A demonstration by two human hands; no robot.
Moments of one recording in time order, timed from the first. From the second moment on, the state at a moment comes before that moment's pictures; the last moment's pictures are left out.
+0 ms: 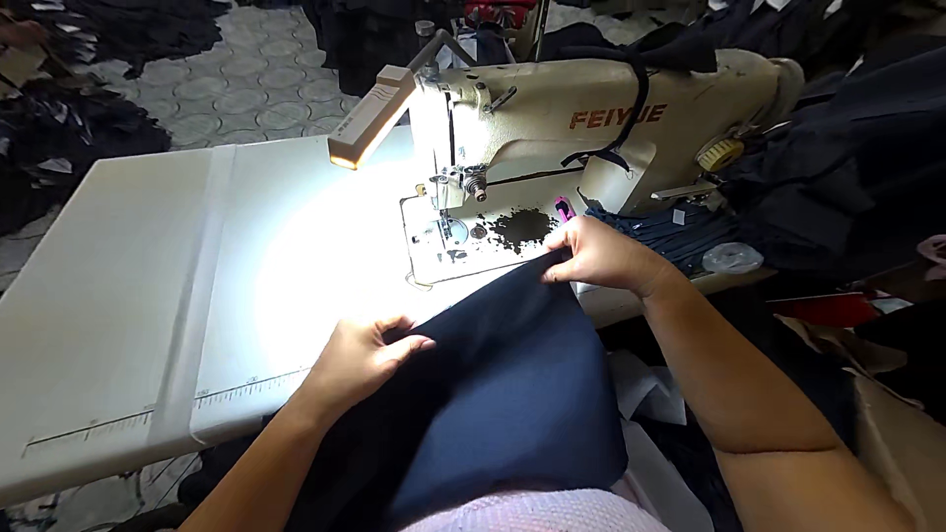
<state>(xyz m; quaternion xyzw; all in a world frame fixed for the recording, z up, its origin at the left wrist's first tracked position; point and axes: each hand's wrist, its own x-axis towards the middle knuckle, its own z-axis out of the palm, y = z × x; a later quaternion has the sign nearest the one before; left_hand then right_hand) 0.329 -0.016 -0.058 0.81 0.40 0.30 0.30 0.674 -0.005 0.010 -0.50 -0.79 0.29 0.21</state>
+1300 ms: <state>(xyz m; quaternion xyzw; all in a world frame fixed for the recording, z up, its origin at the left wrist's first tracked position) 0.296 -0.032 -0.038 0.71 0.50 0.46 0.16 0.607 -0.023 0.003 -0.49 -0.43 0.42 0.64</state>
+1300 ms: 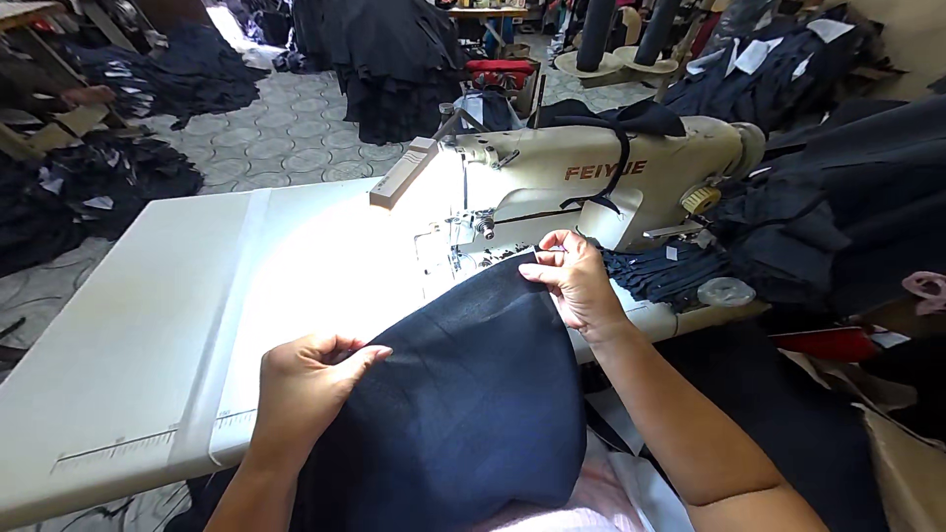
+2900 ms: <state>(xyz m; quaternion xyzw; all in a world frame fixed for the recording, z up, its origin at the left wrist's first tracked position) 0.247 -0.144 0.085 0.82 0.33 0.19 0.43 0.654 -0.197 0.056 -0.37 -0.64 0.34 0.58</state>
